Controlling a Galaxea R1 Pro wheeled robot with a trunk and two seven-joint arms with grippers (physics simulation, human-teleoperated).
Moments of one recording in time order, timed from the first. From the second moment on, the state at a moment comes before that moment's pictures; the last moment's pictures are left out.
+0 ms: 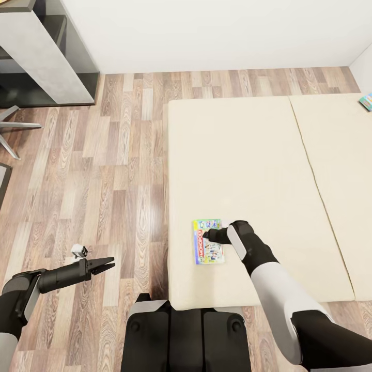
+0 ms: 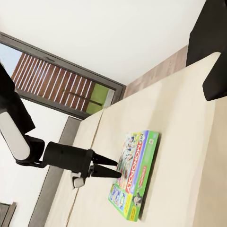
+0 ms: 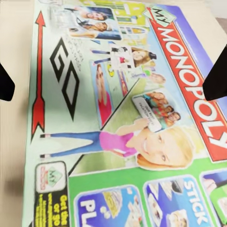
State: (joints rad) left arm -0.57 0.31 0.34 -0.92 0.04 0.89 -1.54; right arm -0.97 0.13 0.02 -0.68 -0.24 0.80 -0.08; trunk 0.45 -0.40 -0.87
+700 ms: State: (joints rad) left arm -0.57 0.31 0.34 -0.92 0.04 0.89 -1.54; right arm -0.97 0.15 0.03 -0.68 -0.24 0.81 -0.07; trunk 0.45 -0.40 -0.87
